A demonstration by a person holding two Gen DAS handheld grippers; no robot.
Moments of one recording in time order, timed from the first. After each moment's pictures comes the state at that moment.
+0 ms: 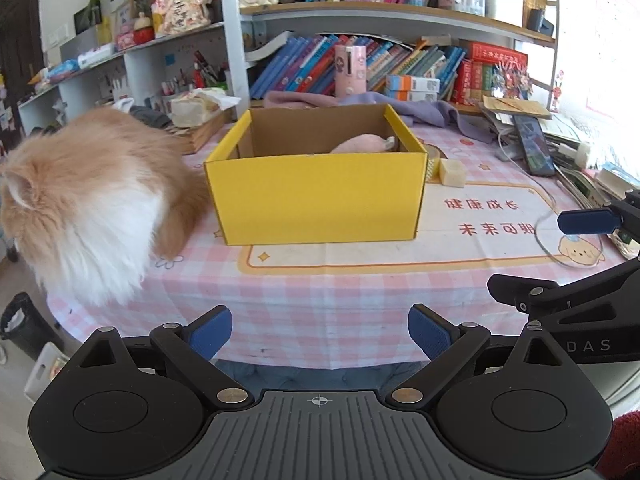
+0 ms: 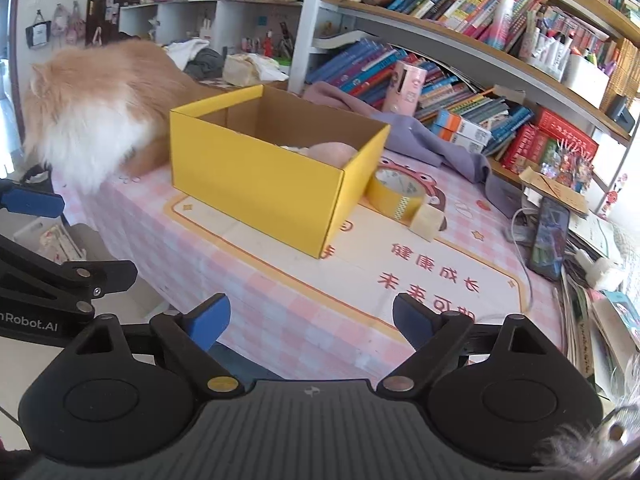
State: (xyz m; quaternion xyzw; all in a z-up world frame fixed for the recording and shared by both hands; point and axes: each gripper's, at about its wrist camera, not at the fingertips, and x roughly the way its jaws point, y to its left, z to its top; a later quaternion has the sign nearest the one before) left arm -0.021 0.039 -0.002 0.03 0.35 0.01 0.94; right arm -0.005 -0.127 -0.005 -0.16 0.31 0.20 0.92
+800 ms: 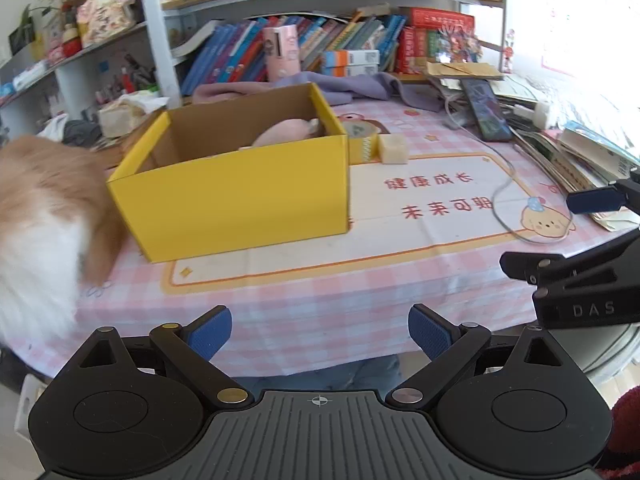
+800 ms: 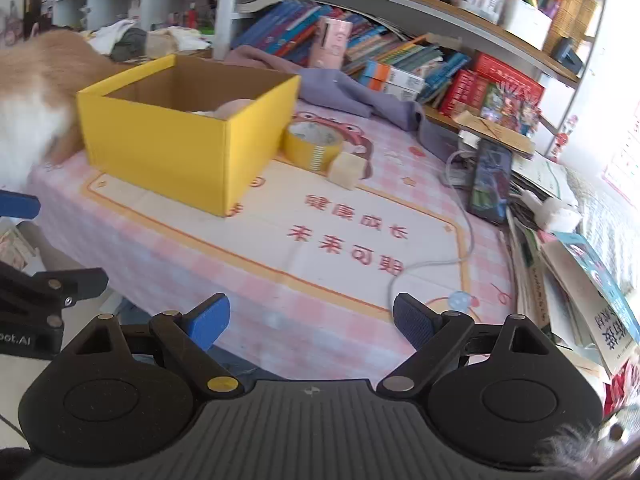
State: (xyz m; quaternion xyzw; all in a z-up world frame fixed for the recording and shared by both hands) left arm 0.019 -0.015 -0.016 0.07 0.37 -0.07 0.92; right arm 0.023 -0.189 -0.015 -0.14 0.35 0.10 0.92
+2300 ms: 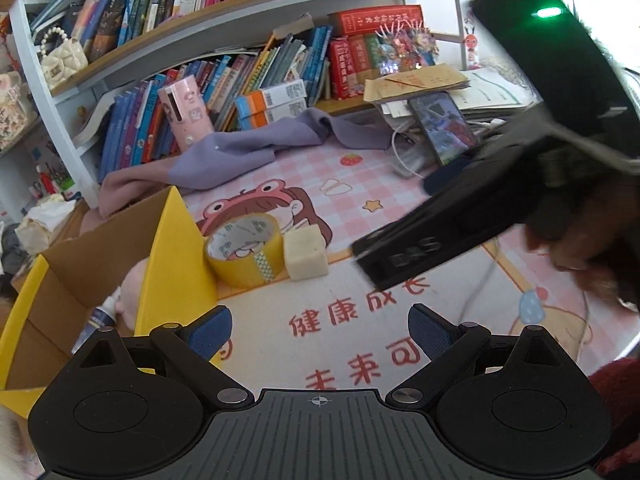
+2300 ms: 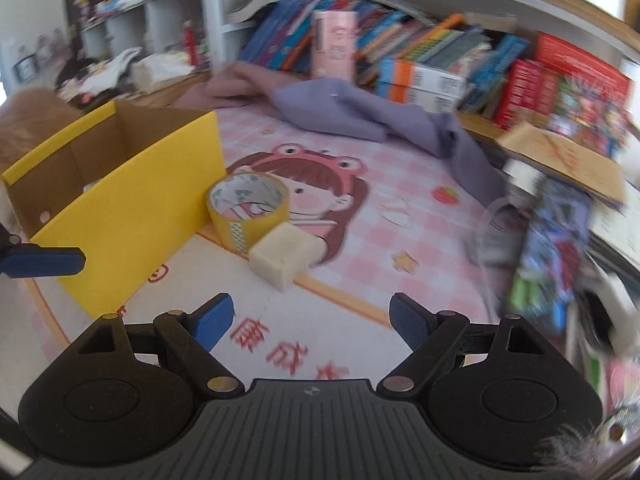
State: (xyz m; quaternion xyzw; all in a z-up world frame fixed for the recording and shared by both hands) left arm 0.174 -0.170 -0.010 0.15 0.35 -0.08 0.92; right arm 0.274 -0.277 -0.023 -0.10 0.36 0.27 0.89
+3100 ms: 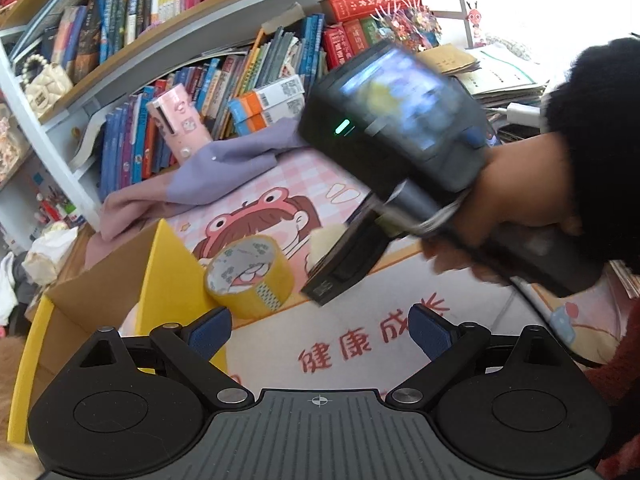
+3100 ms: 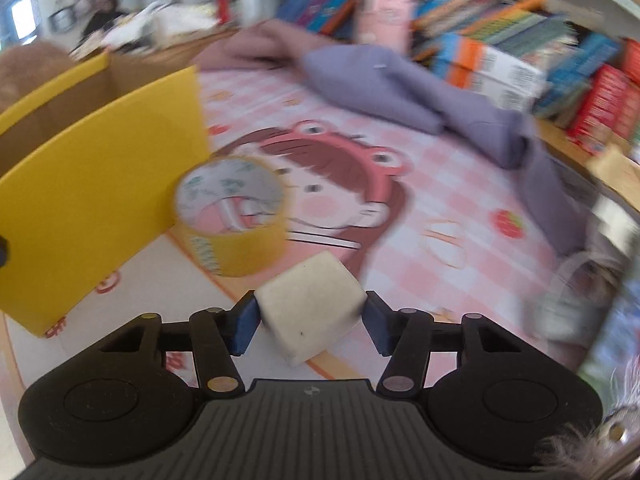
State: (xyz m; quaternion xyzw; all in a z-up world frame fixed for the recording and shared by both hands) left arm 0.220 -0.202 -0.012 0.20 0.36 -0.07 0.91; right arm 0.354 -0.260 -0.063 -0.14 0.39 0.30 0.86
